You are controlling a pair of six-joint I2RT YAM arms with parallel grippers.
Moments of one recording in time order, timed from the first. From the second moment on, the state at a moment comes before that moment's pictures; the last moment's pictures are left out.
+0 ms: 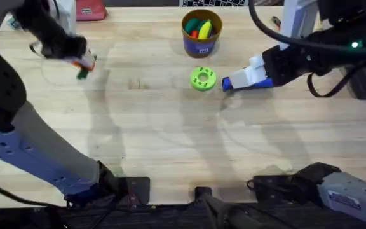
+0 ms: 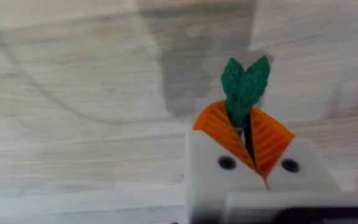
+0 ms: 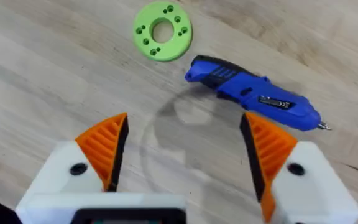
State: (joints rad) left arm 0.33 1.93 1.55 -1.07 0.06 0.41; right arm 0.37 1.18 1.14 -1.00 -0.08 -0.04
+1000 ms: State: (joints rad) left arm -0.36 2.05 1.94 -0.80 0.29 0.16; right arm 0.37 1.18 1.14 -1.00 -0.08 0.02
